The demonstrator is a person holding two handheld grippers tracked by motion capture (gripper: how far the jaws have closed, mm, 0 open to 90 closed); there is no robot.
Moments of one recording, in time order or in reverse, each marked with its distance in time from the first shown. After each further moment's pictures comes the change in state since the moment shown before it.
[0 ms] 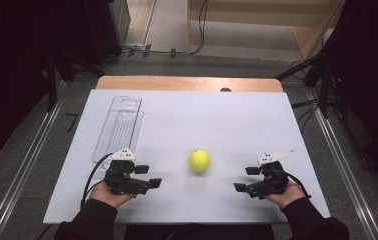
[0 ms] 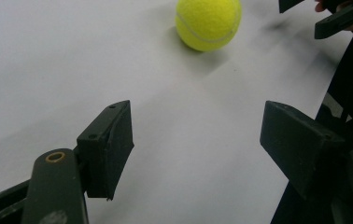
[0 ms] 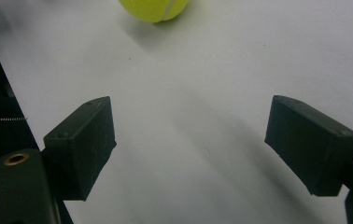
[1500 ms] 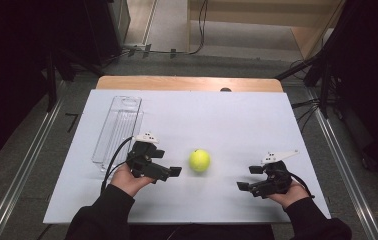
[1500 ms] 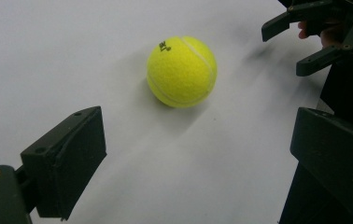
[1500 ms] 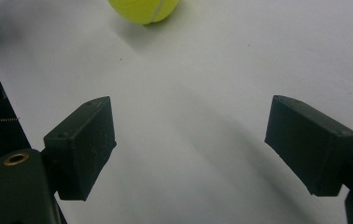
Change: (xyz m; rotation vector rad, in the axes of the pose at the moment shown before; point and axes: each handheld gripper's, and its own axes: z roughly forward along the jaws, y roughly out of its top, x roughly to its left) left arm -0.013 0.058 0.032 0.031 -0.040 0.035; right arm -0.004 -0.002 -0.006 -0.011 -0.027 0.001
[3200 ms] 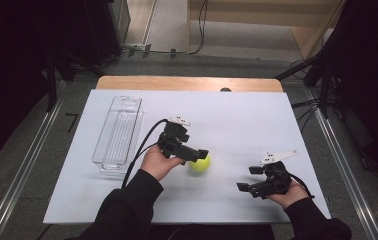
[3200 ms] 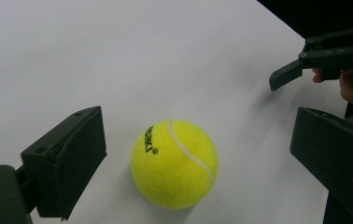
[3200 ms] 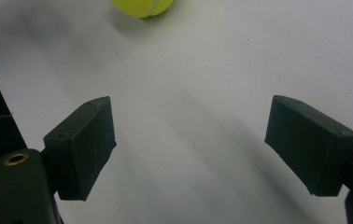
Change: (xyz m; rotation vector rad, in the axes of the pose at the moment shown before) left arm -0.011 0.060 0.060 -0.002 0.000 0.029; right arm 0.001 -0.001 0.001 0.017 -0.013 -0.015
